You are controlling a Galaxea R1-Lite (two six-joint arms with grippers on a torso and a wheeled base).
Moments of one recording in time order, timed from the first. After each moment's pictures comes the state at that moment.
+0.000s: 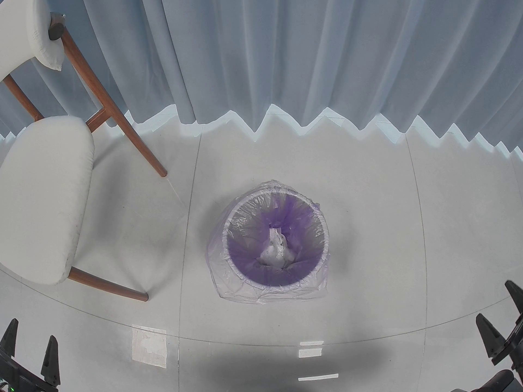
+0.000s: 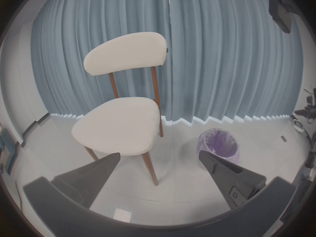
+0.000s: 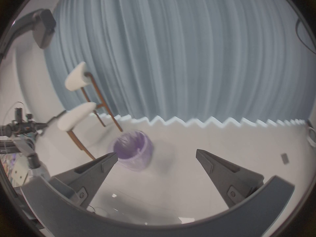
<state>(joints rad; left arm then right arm) 0.00 0.01 -0.02 -0.04 0.06 0.02 0.07 0.37 -0.02 -0.33 0.25 -0.02</state>
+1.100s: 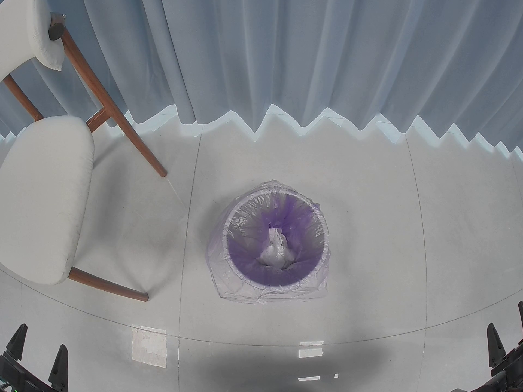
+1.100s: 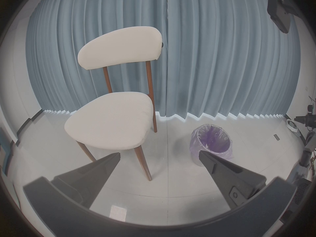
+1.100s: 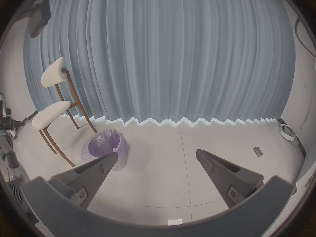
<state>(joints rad) 0.00 0.01 -0.02 0.00 -0.01 0.01 0.00 0.01 -0.02 0.00 0.04 -0.01</state>
